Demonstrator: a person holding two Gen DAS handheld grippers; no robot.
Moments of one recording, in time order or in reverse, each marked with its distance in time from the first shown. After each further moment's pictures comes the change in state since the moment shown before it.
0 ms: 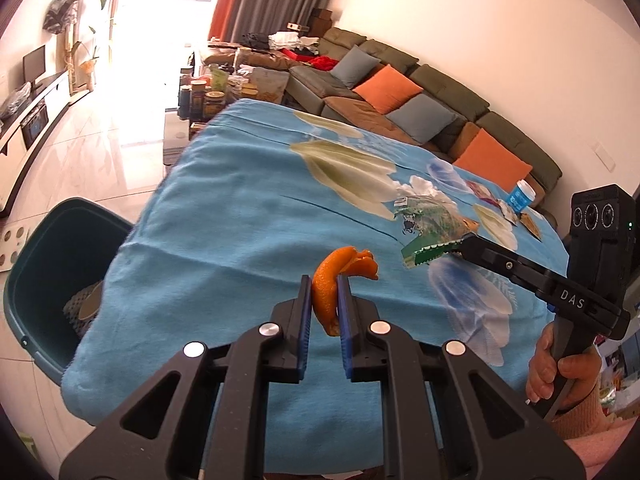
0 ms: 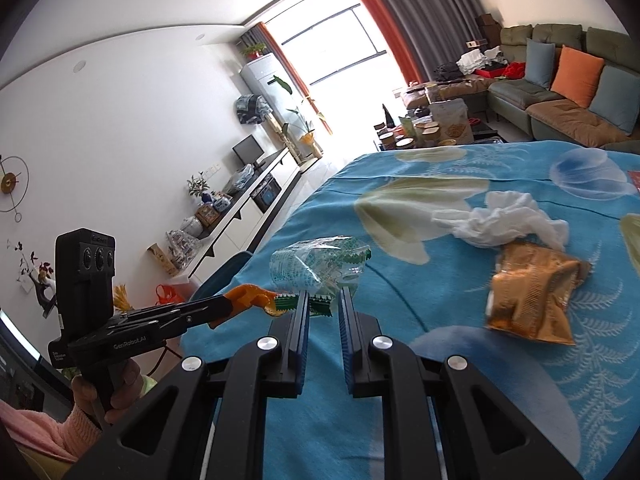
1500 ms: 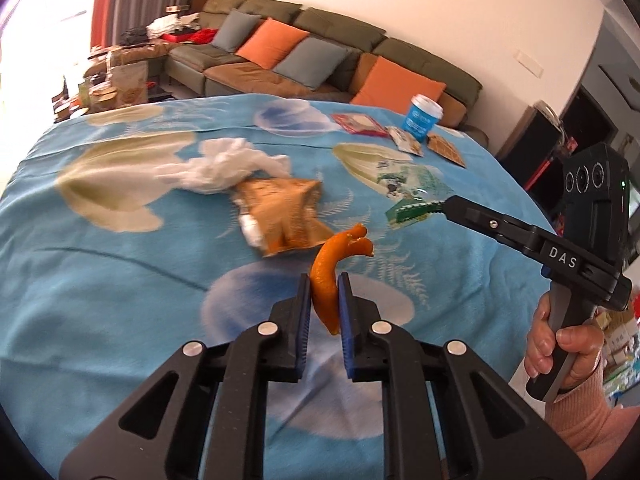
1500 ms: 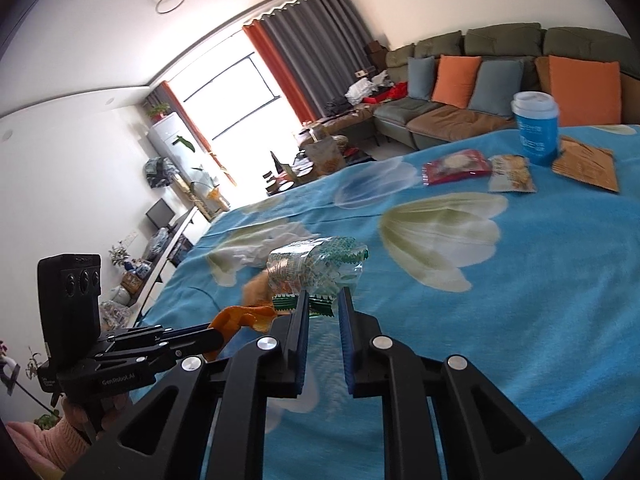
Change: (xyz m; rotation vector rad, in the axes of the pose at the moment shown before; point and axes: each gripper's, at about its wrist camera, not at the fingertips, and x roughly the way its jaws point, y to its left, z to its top) left arm 0.107 -0.175 0.005 0.290 0.162 -0.254; right arm -0.130 -0.116 -0.030 0.200 -0.179 -0.301
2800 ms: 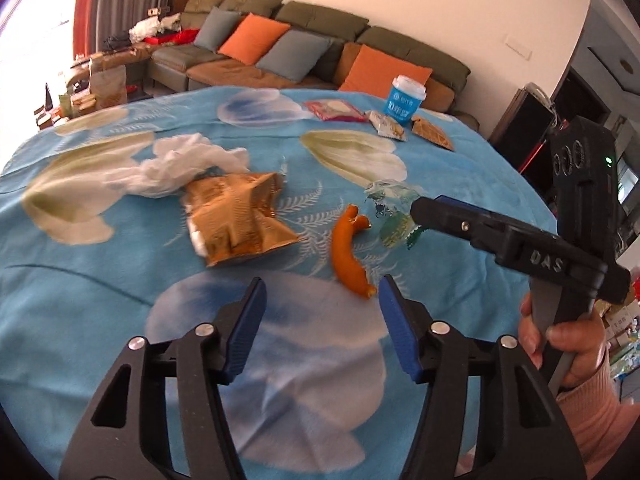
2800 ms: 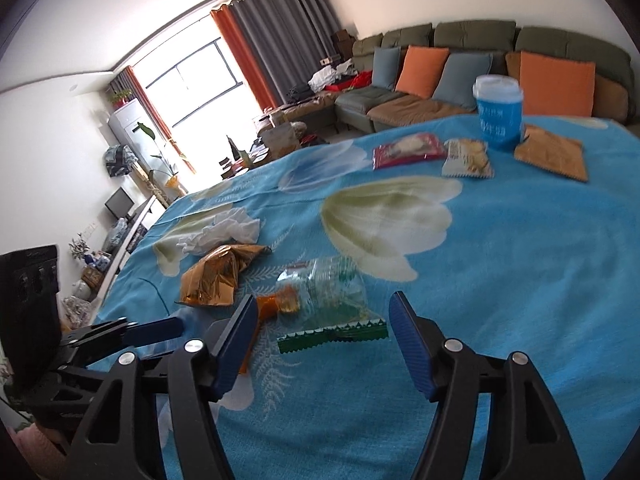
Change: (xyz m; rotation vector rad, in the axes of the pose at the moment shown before) left arm 0.044 -0.035 0.007 0.063 0.047 -0.028; right arm 0.008 -0.023 -0.006 0.023 0.056 -0.166
